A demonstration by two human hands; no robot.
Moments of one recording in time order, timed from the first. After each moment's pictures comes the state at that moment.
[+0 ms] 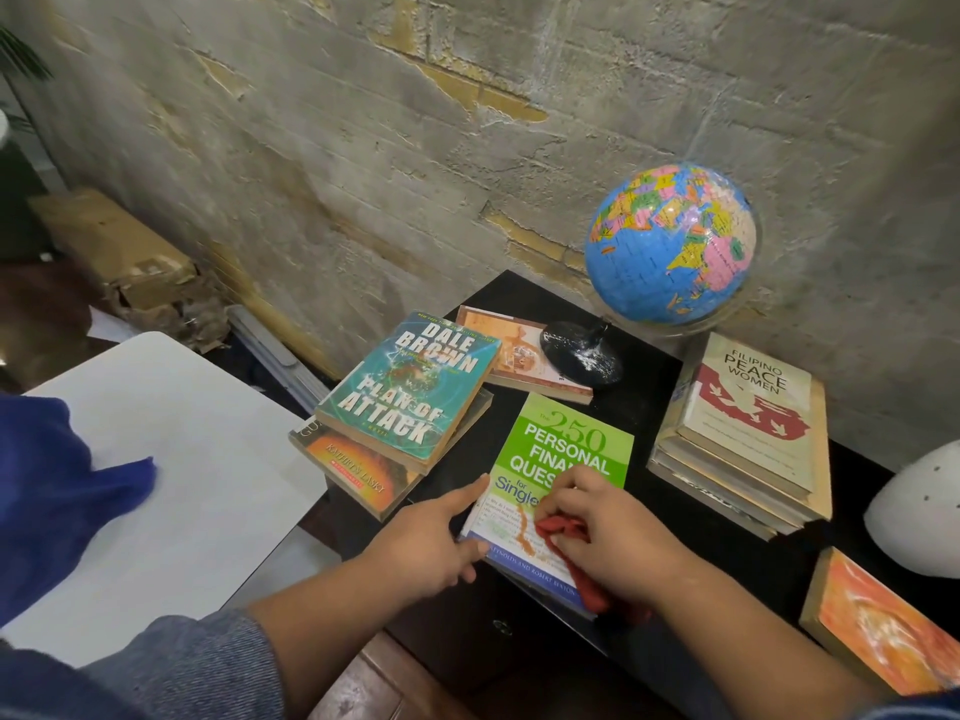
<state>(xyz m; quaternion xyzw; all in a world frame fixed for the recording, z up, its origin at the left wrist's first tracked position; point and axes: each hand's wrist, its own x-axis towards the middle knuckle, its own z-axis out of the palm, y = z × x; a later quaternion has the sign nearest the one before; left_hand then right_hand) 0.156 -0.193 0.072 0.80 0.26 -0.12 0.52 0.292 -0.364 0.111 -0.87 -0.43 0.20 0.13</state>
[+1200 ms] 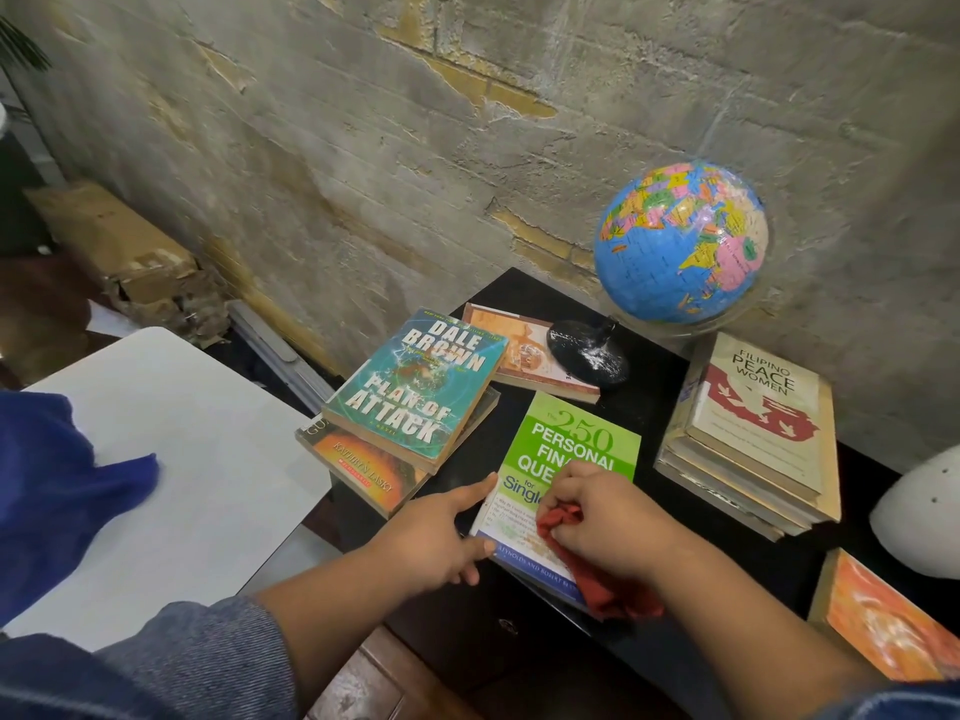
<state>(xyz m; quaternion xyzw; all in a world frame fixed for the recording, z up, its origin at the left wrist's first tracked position) 0.158 -0.184 0.073 0.80 0.22 -0.13 0.55 0.290 -0.343 0.120 -0.87 -0.42 0.23 0.12</state>
